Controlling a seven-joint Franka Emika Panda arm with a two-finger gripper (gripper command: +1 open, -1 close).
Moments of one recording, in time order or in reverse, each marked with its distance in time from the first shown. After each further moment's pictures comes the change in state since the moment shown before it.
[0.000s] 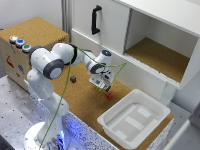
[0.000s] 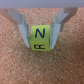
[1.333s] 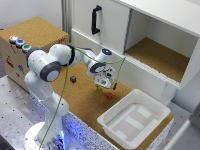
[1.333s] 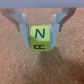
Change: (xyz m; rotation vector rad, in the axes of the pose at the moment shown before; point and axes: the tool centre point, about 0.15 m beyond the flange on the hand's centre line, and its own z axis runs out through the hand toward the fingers) arm -0.024 0.000 -0.025 0.036 -0.022 -0.706
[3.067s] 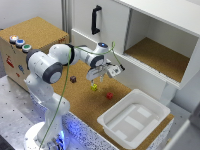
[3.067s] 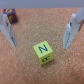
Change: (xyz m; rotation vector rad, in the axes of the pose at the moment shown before) arm 0.013 -0.013 -0.042 0.017 -0.041 -0.221
